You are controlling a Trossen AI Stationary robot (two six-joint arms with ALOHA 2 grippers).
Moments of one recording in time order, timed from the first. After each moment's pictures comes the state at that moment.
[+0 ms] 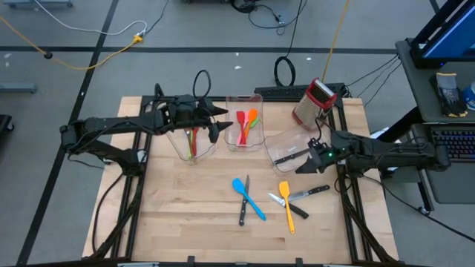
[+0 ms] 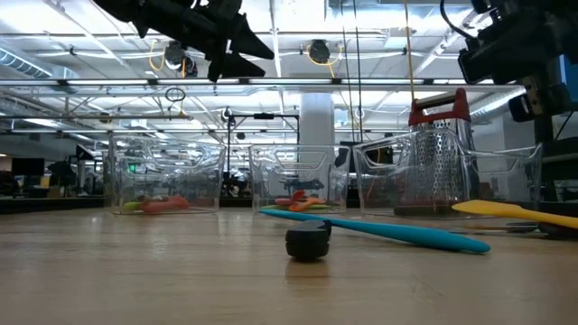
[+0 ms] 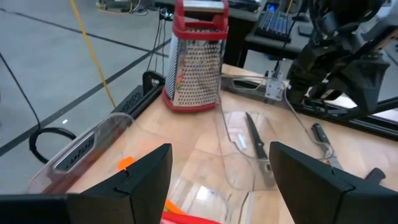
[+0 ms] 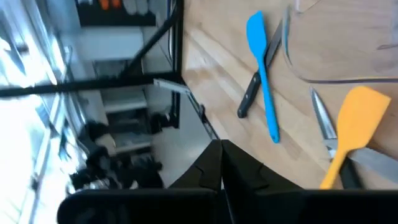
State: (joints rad) left arm 0.32 1.29 0.92 0.08 0.05 -0.11; right arm -0.09 0.51 0.38 -0.23 -0.45 1.44
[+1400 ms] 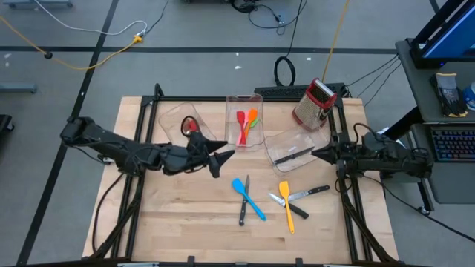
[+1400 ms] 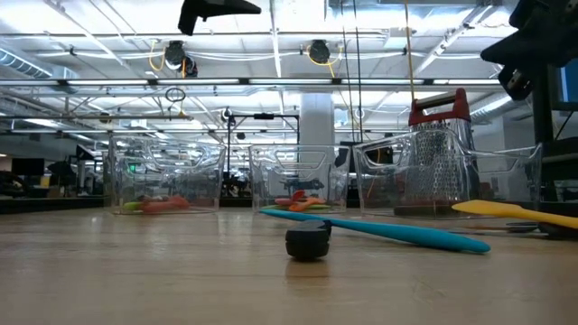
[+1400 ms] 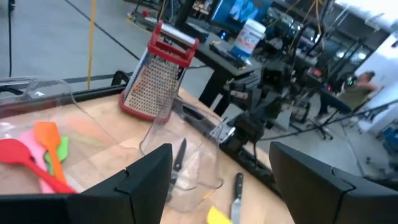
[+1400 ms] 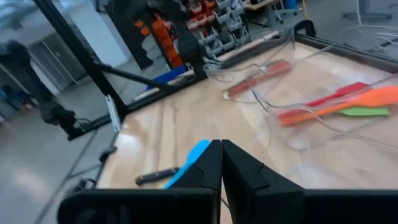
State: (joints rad) left arm -0.27 1.30 0.95 0.19 -0.66 -0.64; right arm -0.04 0.00 0.38 -0.54 -0.02 0.43
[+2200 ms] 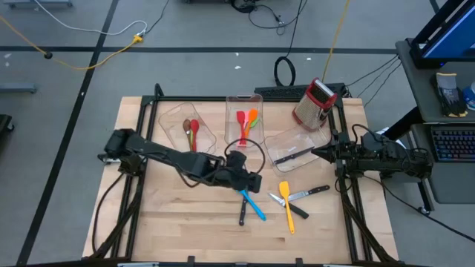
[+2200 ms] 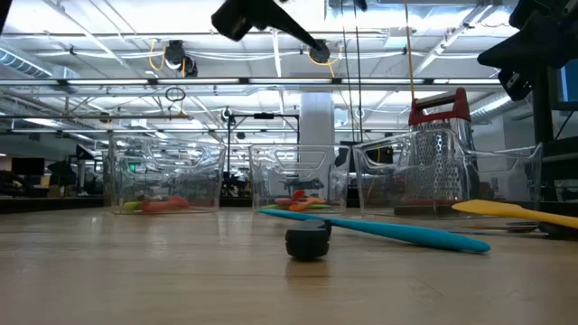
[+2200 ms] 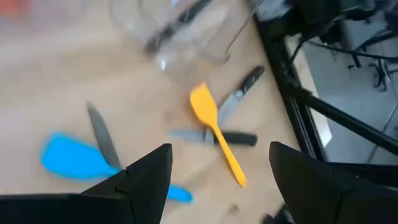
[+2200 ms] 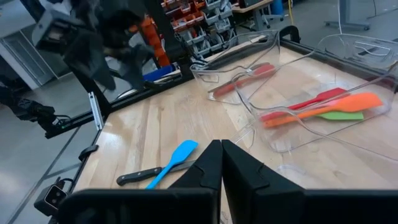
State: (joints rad) left arm -0.27 1.85 1.66 -0.62 -0.32 -1.38; right arm -0.04 0.01 0.38 -0.55 0.03 0.38
